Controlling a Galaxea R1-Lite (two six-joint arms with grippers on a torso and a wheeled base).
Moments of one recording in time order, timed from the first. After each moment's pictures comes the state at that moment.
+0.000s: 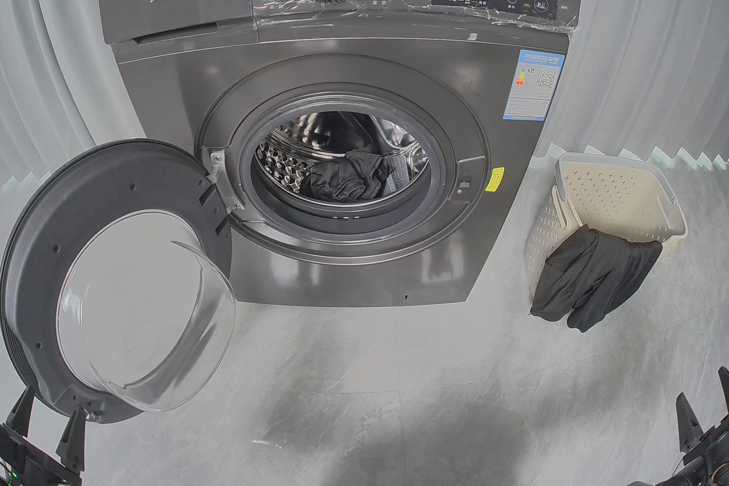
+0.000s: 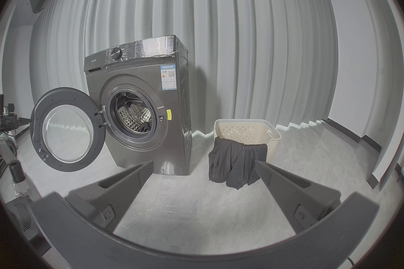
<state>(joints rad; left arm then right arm) -0.02 0.10 -0.02 -0.07 0.08 -0.13 0.00 0.01 -0.02 0.00 -0.02 0.00</state>
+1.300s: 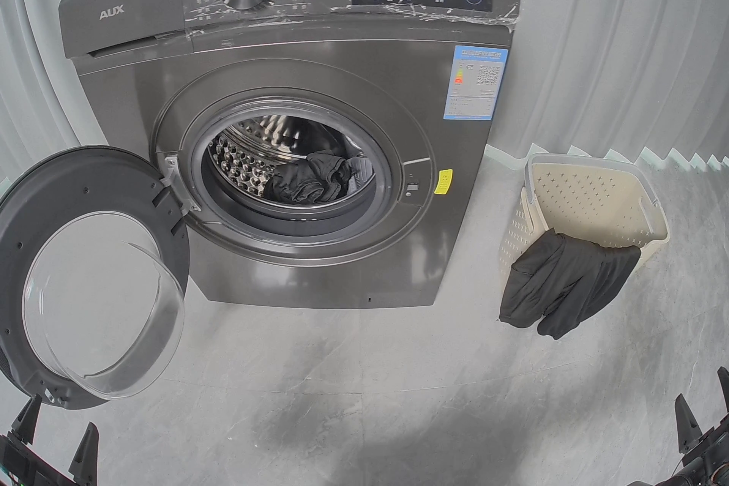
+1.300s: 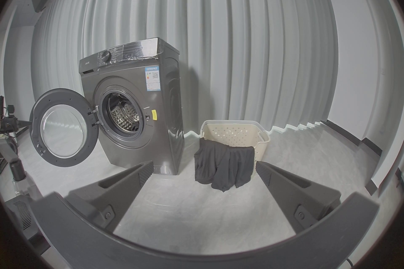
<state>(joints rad) 0.00 0.01 -0.02 0.01 -0.01 -0.04 0.00 0.01 -0.02 0.00 -0.01 0.00</state>
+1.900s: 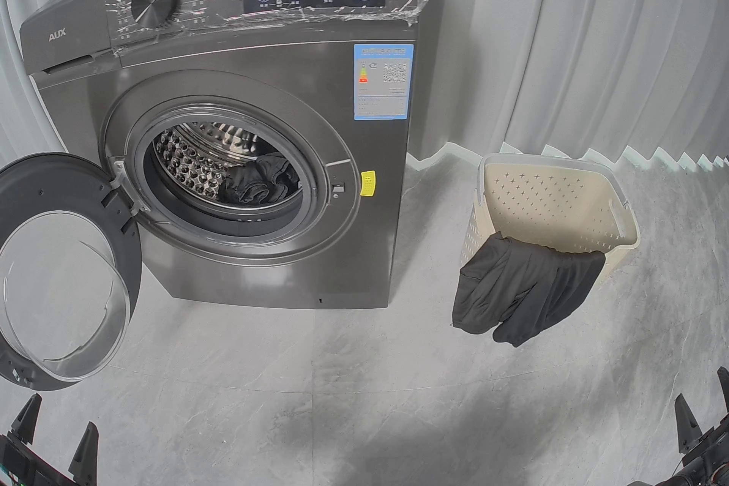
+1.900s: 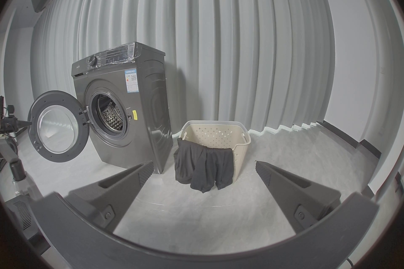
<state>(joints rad) 0.00 0.01 -0.02 0.01 -0.01 -0.04 0.00 0.01 -0.02 0.00 -0.01 0.00</state>
